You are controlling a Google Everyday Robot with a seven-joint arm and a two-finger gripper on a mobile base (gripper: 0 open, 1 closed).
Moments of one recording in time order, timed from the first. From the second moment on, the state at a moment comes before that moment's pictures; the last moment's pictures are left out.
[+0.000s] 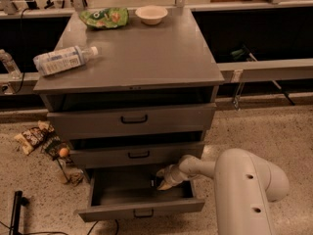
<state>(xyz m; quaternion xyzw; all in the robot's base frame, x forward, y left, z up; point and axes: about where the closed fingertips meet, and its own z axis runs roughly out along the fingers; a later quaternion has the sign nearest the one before) 0.635 -0.026 0.205 -0.72 0.62 0.12 0.29</state>
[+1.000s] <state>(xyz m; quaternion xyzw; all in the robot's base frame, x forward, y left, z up) 0.633 -0.033 0.230 -0.70 0.65 0.09 0.30</state>
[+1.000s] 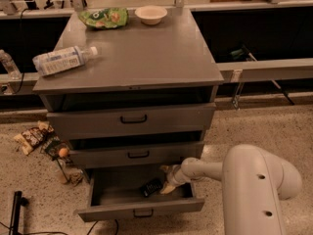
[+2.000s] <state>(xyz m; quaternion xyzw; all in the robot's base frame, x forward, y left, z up) 0.562 -0.109 0.342 -0.59 0.72 0.01 0.37</state>
